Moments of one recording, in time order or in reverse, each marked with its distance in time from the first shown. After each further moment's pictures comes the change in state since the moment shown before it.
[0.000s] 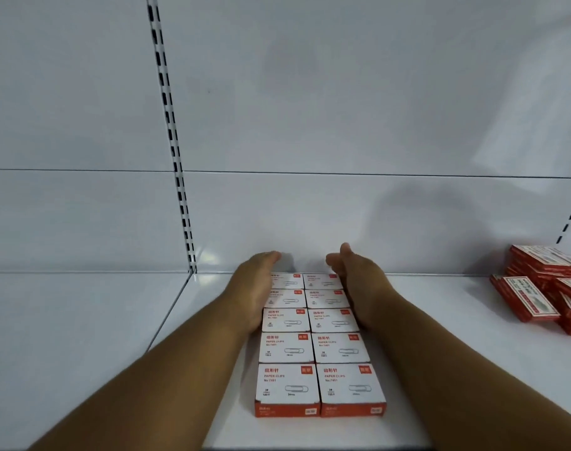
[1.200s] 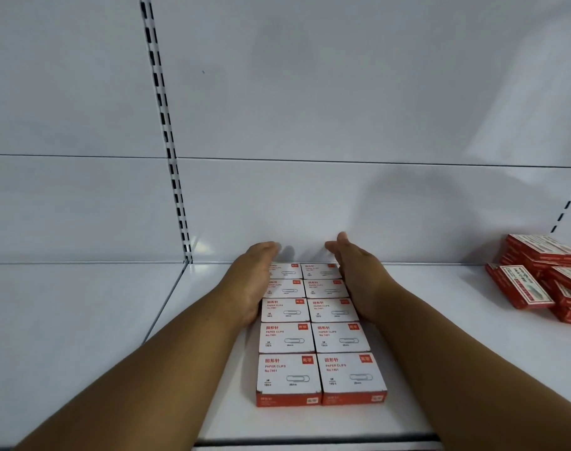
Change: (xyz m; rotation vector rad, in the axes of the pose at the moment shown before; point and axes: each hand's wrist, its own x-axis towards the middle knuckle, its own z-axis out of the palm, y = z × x) left_hand 0.004 -0.007 -0.008 0.058 -0.049 0.062; right_hand -0.010 0.000 -0.001 -0.090 -0.032 0.016
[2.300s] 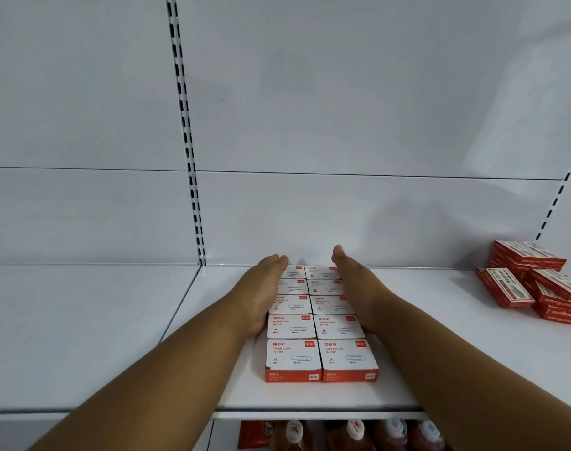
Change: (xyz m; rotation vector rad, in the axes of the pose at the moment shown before) left_hand -0.036 -0.002 0.001 -0.007 -0.062 -0.072; right_hand -0.029 0.006 0.005 -0.121 -0.015 0.010
